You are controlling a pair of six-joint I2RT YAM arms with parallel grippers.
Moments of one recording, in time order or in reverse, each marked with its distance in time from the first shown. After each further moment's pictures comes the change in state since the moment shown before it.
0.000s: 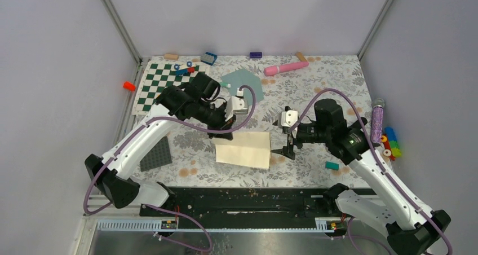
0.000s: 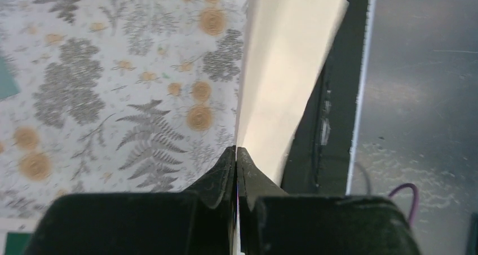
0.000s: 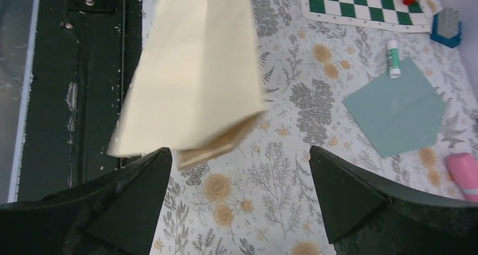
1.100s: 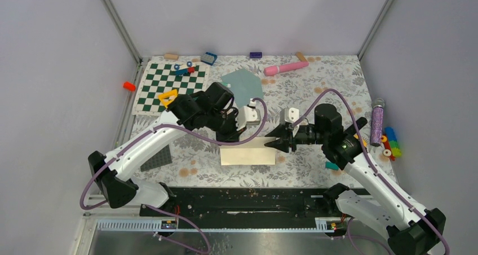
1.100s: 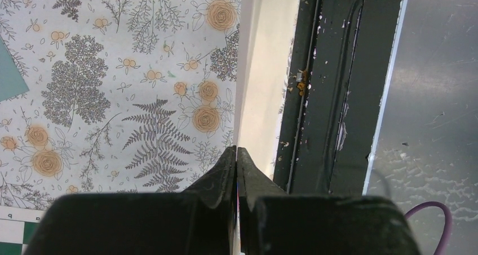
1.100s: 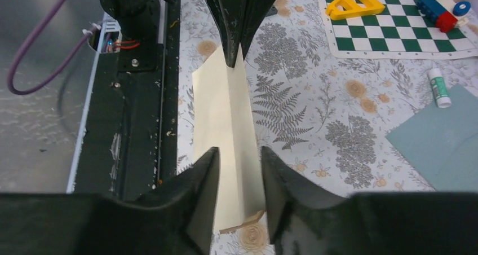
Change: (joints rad) left arm -0.165 -0.013 -0.045 0.116 -0.240 -0.116; right arm -0.010 -0.034 -0.148 0.292 -0.127 0.274
